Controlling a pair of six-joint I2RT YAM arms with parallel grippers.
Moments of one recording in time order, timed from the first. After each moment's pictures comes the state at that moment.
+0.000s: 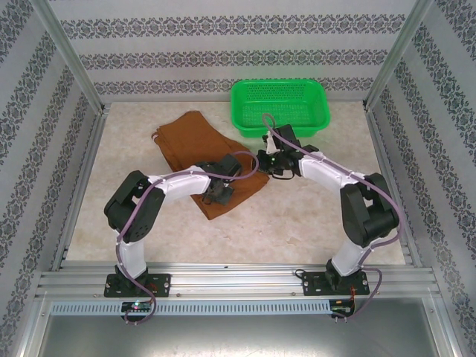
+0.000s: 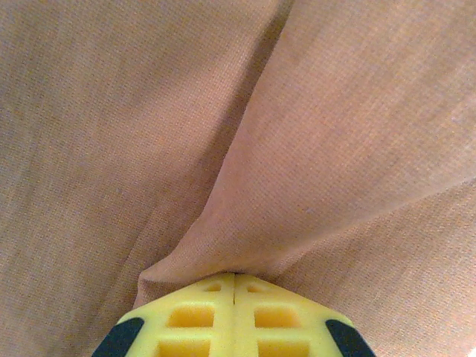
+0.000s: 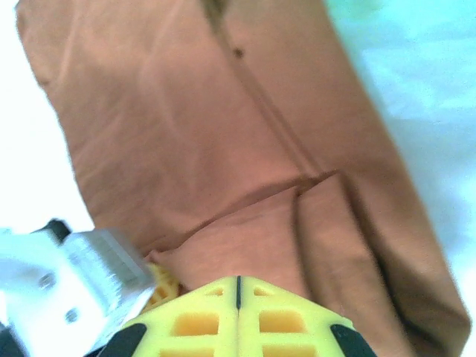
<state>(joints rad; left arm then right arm) -0.67 1.89 1.22 -0.64 -0.14 -0.23 0.43 1.70 1.15 -0.37 -0.41 0.57</state>
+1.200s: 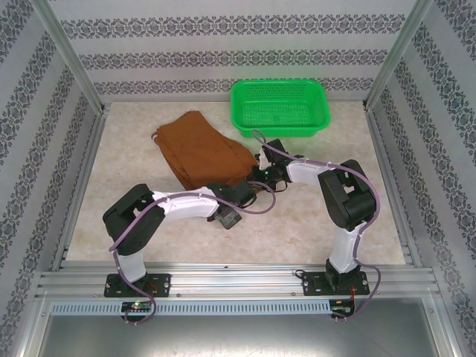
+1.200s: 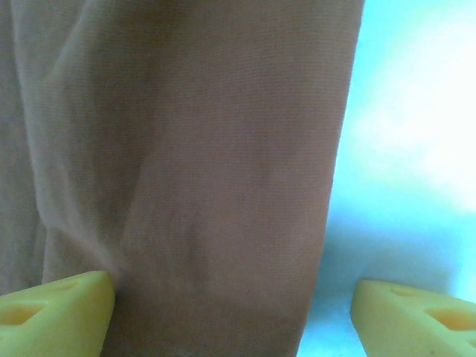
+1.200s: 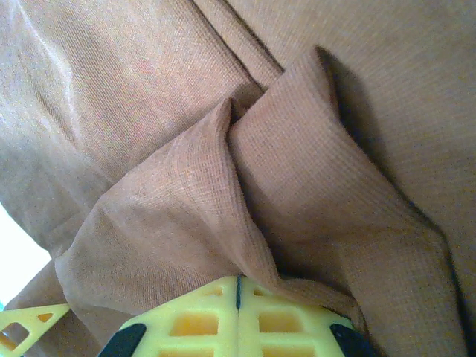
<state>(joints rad) -0.89 1.83 1.13 -0.65 -0.36 -0.04 0.43 1.90 1.09 -0.27 -0.52 0.61</state>
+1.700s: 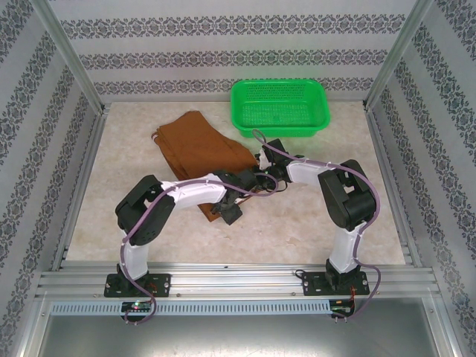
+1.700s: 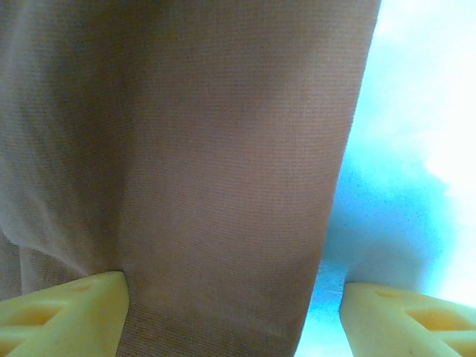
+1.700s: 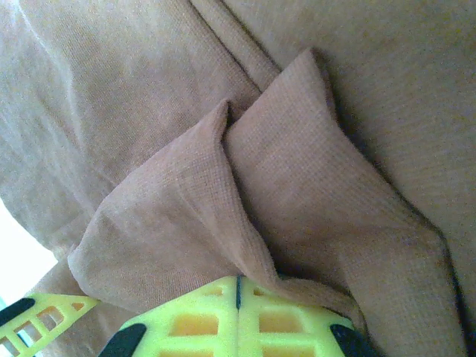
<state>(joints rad) -0.83 1.95 1.31 -0.85 -0.24 -0.05 0.43 1.90 1.09 -0.26 -0.53 0.62</state>
